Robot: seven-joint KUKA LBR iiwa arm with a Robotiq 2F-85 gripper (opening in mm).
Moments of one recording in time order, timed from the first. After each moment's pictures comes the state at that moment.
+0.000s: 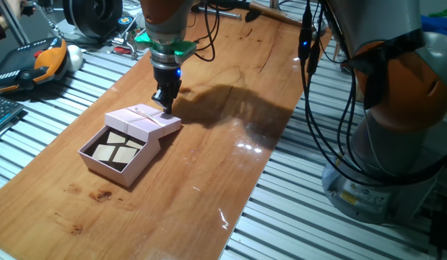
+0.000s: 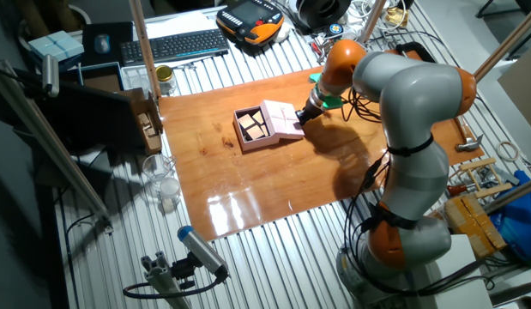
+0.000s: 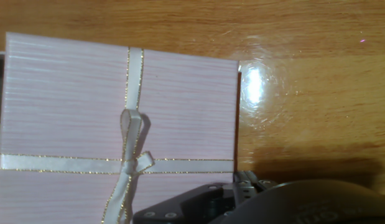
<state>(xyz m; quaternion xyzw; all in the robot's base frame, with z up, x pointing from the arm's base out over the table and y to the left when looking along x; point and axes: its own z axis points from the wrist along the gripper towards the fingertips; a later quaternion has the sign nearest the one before) 0.588 0.009 0.038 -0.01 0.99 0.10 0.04</state>
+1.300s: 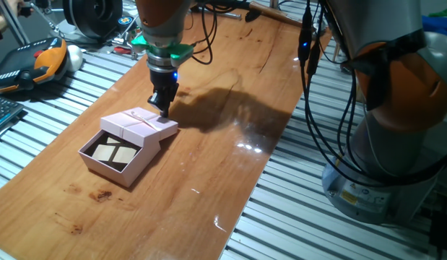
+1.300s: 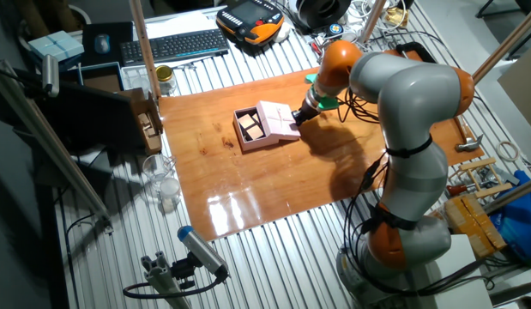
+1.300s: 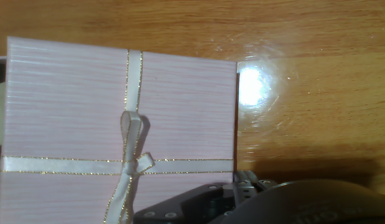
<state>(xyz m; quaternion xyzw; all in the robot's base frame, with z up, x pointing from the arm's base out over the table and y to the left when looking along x) 0.588 0.029 0.045 0.00 0.99 0.10 0.03</state>
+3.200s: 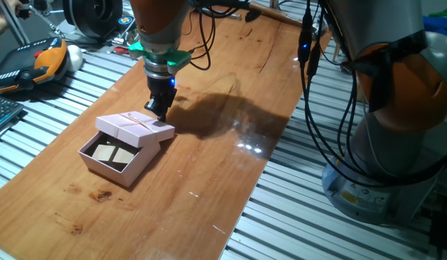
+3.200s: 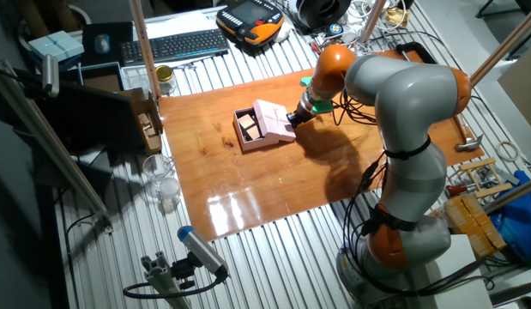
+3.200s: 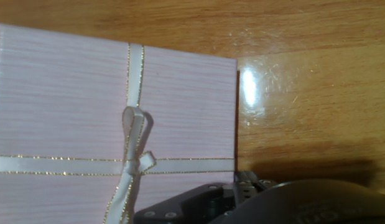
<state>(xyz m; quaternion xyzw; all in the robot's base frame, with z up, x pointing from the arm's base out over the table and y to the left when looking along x) 0.585 0.047 0.041 0.01 0.99 0.10 0.04</state>
